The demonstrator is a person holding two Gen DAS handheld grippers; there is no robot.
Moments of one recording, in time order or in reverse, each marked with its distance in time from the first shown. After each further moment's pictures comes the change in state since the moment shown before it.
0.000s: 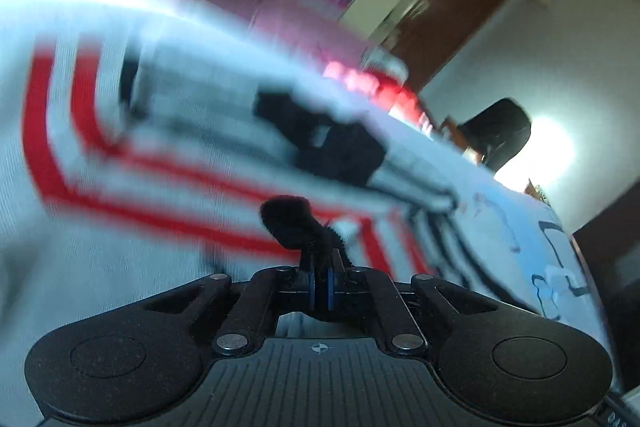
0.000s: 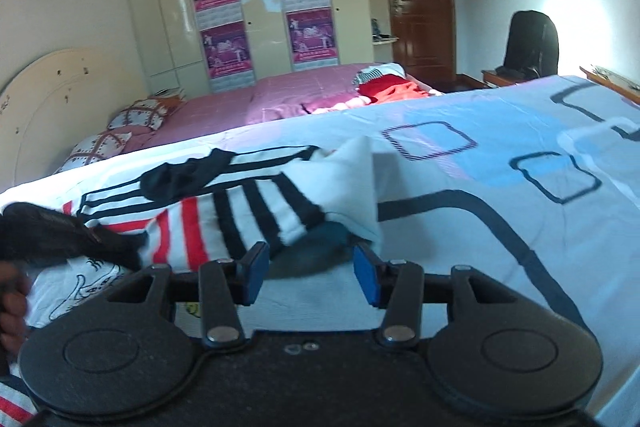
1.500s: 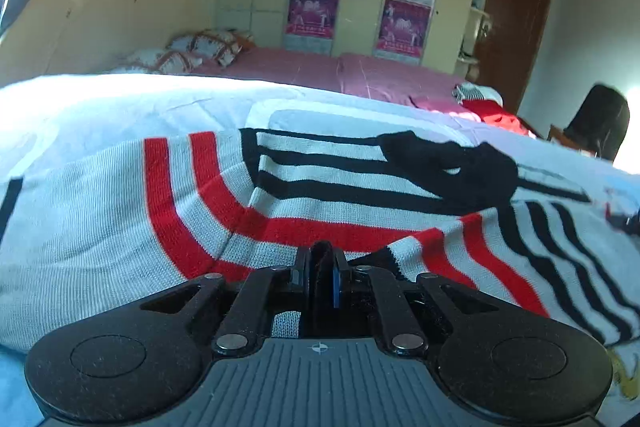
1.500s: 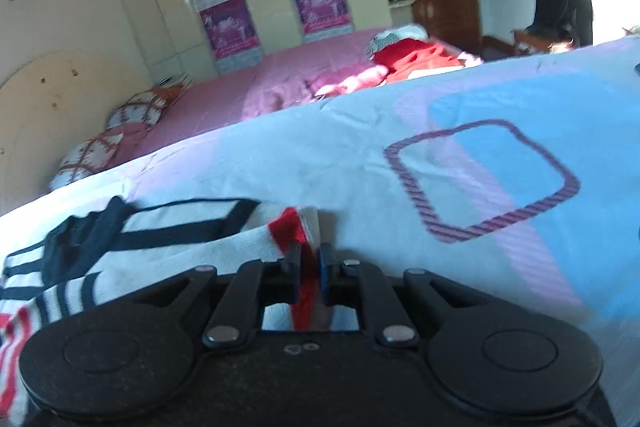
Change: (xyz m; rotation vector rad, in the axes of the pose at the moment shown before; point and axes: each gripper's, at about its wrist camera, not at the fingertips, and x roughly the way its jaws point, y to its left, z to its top) left arm -0.002 0.027 -0.020 0.186 -0.142 0.408; right arm 0.207 -0.067 0.071 0.061 0.087 0.090
